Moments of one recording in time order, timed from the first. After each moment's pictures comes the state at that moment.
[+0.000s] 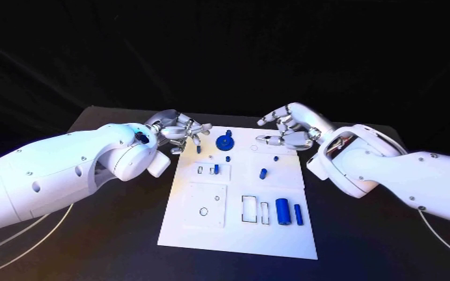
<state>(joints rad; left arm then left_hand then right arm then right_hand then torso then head) 1.23 -0.86 0.00 1.53 -0.50 -0.23 -0.10 1.26 -0.08 0.12 0.28 0.07 1.15 0.09 0.18 0.17 1.39 0.00 0.42 0.37 1.47 -0.06 1.38 1.28 0.08 1.38 0.05 1.28 1.06 1.28 -0.94 -0.11 1.72 -1.09 -0.54 -0.01 1.37 -0.11 -0.03 0.26 0.37 0.95 0.16 0.11 0.14 1.30 0.08 1.32 1.25 1.47 0.01 1.48 1.31 0.09 1.33 0.12 1.16 1.26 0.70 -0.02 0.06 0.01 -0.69</state>
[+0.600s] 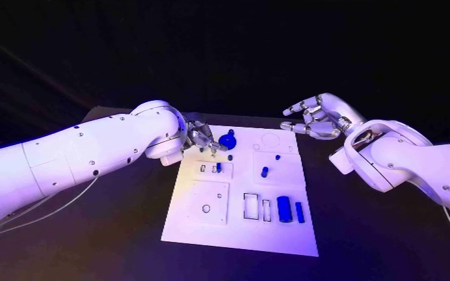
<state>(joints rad) 1.29 -0.66 0.00 1.41 -1.01 0.07 -0.56 1.18 -0.09 0.07 0.29 0.06 1.10 0.06 0.31 0.41 1.36 -0.01 1.12 1.10 1.47 -0.07 1.57 1.31 0.02 1.46 0.04 1.55 1.31 1.30 -1.02 -0.11 1.71 -0.92 -0.53 0.01 1.37 -0.11 -0.03 0.26 0.40 0.95 0.15 0.12 0.14 1.31 0.07 1.32 1.26 1.47 0.00 1.47 1.31 0.09 1.33 0.11 1.16 1.26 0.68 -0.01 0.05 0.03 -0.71</state>
